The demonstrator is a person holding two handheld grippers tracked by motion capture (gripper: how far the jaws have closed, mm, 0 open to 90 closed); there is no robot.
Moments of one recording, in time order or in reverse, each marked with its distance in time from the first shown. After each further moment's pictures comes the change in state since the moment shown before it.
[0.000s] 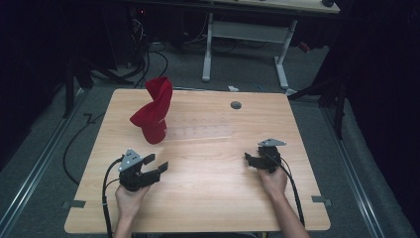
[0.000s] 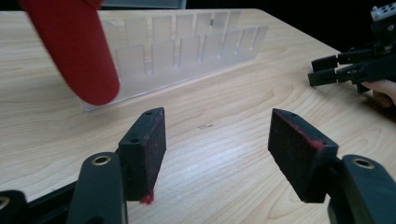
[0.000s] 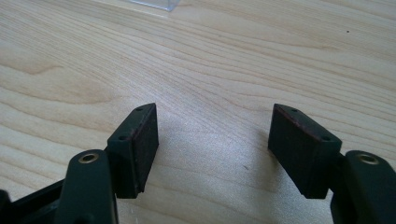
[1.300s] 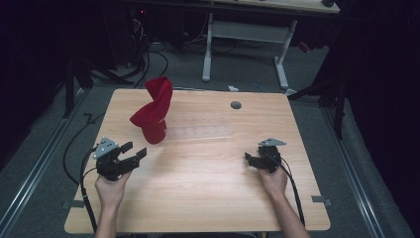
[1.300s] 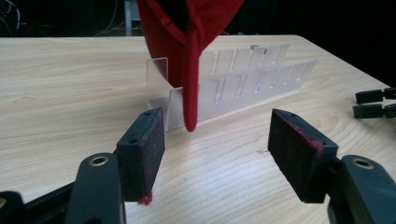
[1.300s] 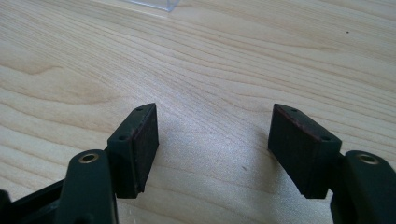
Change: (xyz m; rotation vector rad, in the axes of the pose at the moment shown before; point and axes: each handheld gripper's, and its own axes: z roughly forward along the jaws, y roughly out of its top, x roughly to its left) left arm 0.030 0.057 -0.014 -0.104 0.088 -0.004; right arm -0.001 0.000 0.000 -0.001 0.003 -0.001
